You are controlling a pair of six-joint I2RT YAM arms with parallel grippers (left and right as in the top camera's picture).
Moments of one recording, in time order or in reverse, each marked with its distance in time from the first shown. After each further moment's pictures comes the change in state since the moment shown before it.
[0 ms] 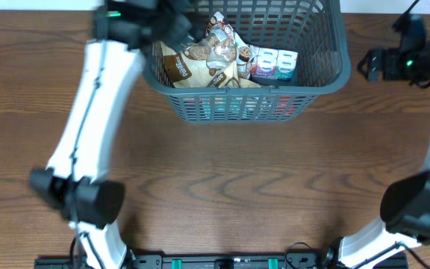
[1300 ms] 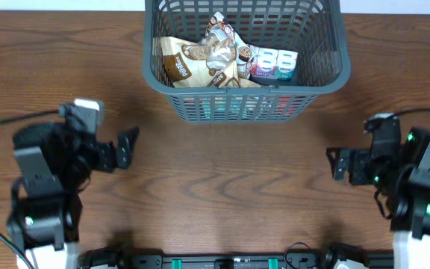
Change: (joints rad) left arm 0.379 -1.117 -1.358 0.308 0.357 -0.364; right arm 0.091 -0.991 -0.975 0.125 -0.003 0.117
